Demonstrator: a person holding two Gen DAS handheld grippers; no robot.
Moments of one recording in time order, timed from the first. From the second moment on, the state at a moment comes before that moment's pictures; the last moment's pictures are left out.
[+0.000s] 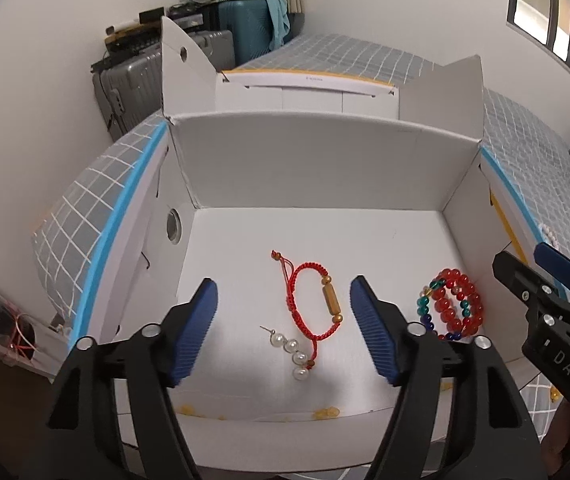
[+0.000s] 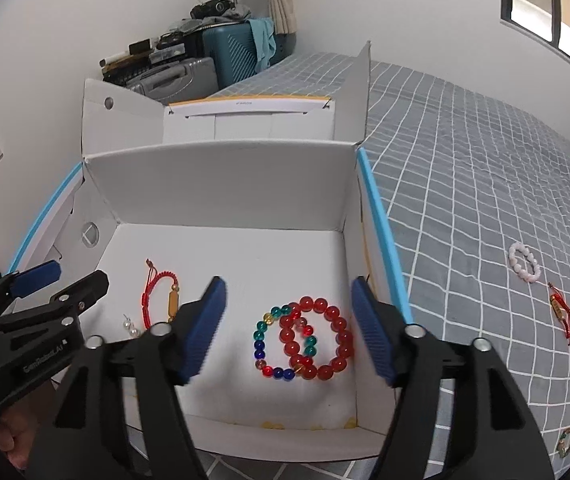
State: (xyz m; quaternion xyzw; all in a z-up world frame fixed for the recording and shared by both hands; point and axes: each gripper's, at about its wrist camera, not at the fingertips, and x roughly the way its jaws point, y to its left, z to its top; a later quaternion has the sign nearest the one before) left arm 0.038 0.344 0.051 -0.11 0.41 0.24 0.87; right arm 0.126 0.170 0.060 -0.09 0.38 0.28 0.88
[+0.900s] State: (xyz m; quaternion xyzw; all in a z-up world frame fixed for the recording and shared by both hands) left arm 0.050 0.269 0.088 -0.08 0.38 0.19 0.90; right arm 0.130 0.069 0.091 -0.06 0.35 0.21 0.91
